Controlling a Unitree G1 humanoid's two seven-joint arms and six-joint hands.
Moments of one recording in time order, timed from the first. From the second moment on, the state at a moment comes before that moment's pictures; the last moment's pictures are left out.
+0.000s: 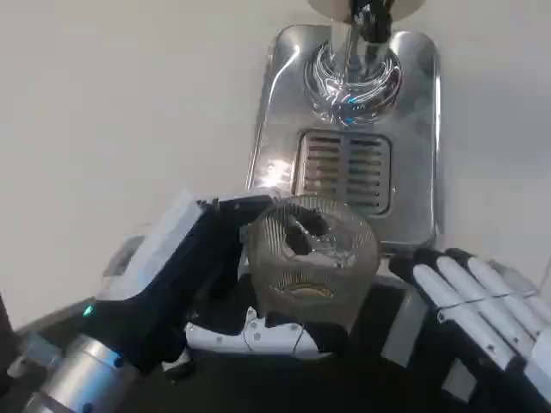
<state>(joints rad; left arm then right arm) 0.07 0.38 -0.04 -0.46 0.31 -0.25 -0.21 0.80 -0.26 -0.29 -1.03 -0.60 -0.45 0.30</state>
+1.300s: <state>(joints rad) -0.41 0.35 -0.07 0.14 0.36 -0.39 -0.14 0.76 -0.20 -0.20 -1.03 -0.66 -0.35 0.34</state>
